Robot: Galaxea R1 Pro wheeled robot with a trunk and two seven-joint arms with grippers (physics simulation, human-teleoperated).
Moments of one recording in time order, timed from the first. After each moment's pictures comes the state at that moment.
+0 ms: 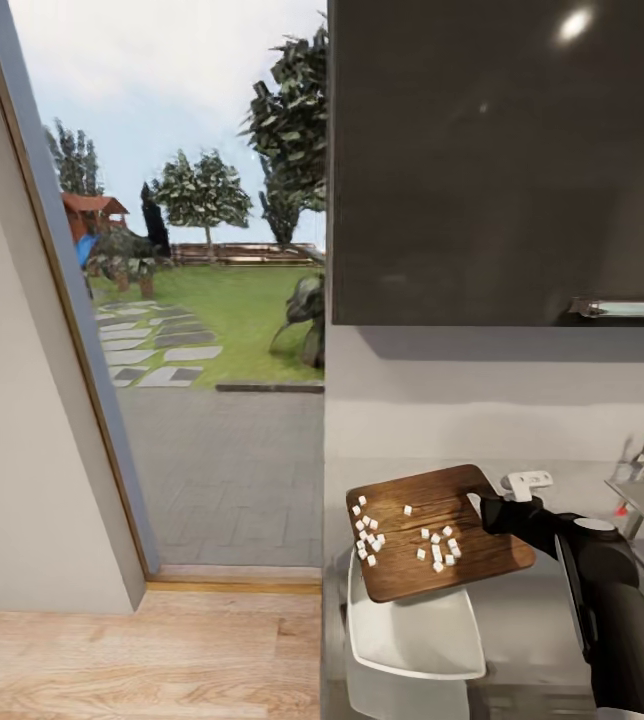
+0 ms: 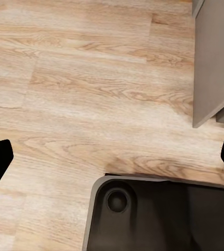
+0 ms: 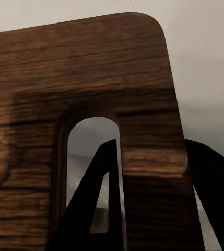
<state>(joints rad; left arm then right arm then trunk) 0.34 -0.05 0.25 -0.42 -0.07 -0.71 -0.06 -0.41 -0.06 -0.30 -1.51 0.35 0.77 0.59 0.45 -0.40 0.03</state>
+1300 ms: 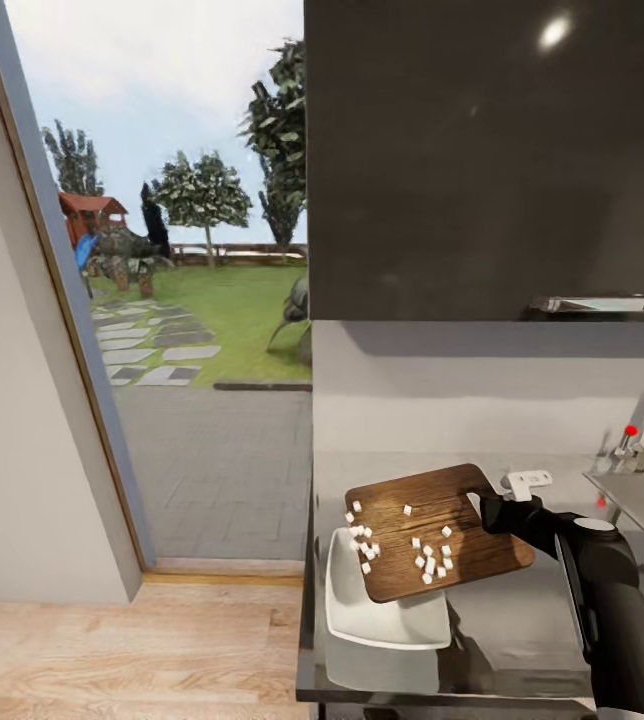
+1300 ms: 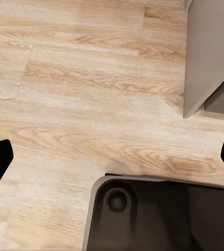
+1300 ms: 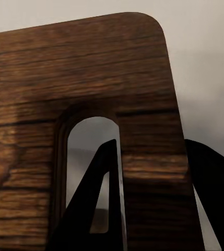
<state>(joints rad) 0.34 -0.05 0.25 -0.42 -0.07 -0.71 -0.06 -0.41 -0.06 -0.30 -1.51 0.35 0.77 0.60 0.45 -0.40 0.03</state>
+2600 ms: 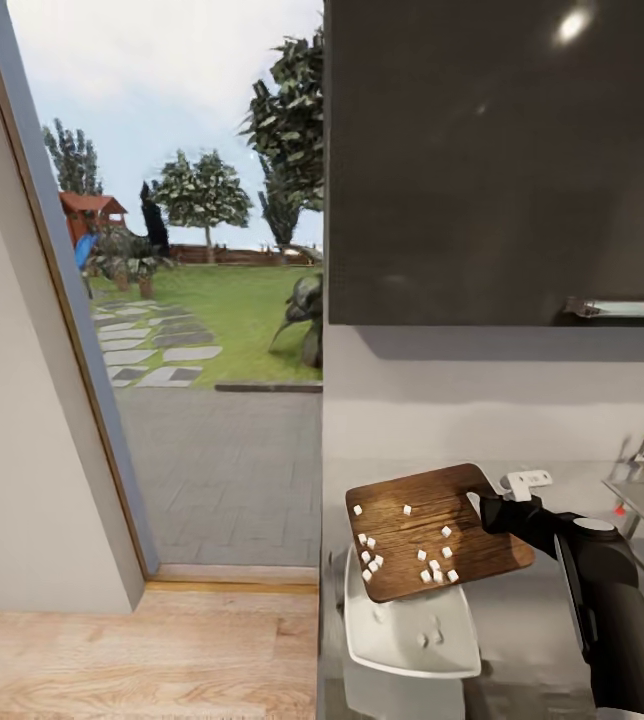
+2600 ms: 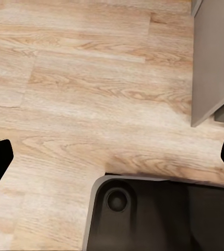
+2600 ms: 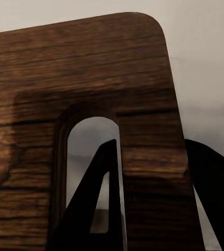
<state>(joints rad) 0.34 -0.05 0.25 -0.42 -0.07 -0.71 -0.06 -0.41 -0.06 -0.30 -1.51 0.35 0.77 0.59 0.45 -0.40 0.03</state>
